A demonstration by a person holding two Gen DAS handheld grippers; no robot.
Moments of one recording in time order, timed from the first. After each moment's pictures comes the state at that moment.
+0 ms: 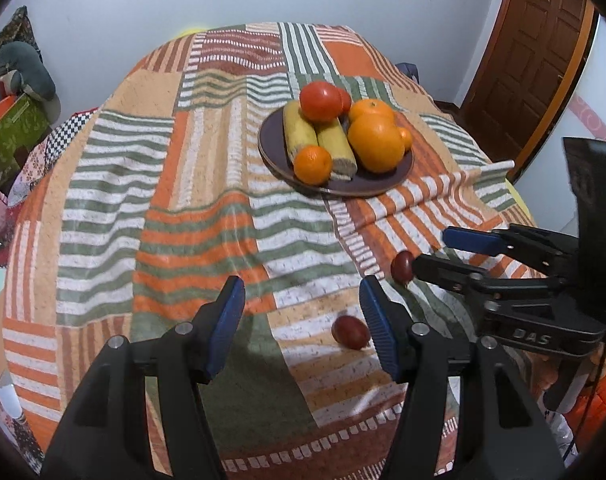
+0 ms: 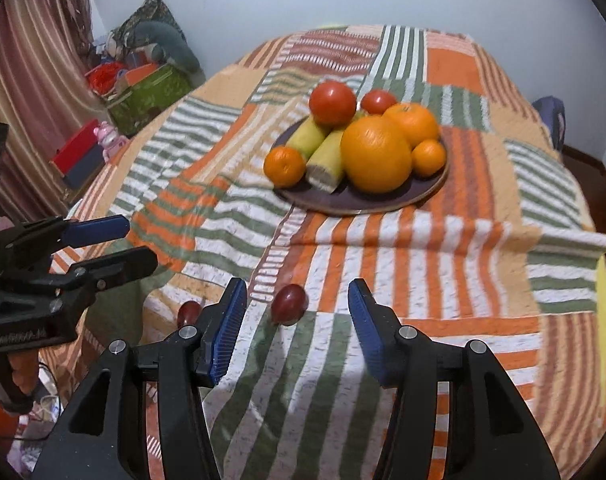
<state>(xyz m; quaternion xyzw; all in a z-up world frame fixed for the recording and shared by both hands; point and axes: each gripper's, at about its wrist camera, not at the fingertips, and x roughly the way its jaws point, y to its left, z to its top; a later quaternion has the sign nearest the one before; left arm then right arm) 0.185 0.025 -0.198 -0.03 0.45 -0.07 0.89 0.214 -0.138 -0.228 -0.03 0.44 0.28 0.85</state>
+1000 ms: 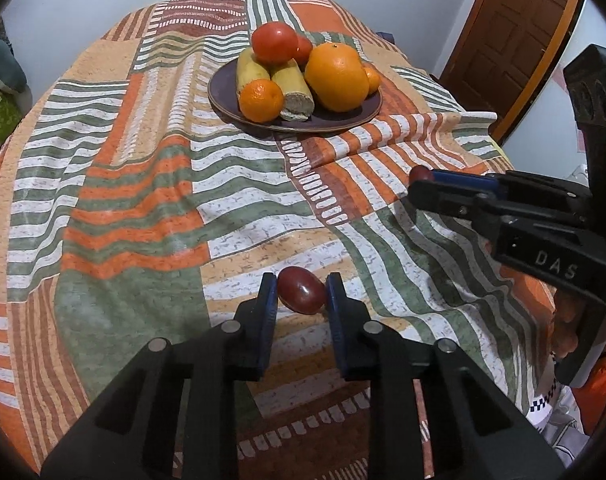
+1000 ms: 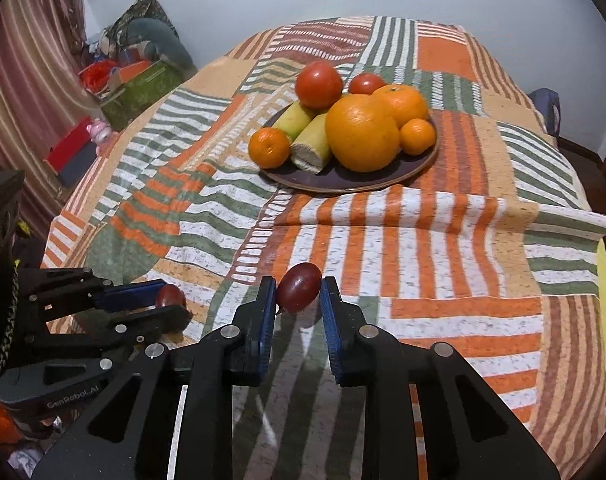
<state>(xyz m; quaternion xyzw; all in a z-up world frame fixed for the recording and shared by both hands) 0.176 -0.005 -0.236 -0.02 0.49 -0.11 0.87 0.208 -0.155 -0.230 -0.03 0.43 0.27 0.86</state>
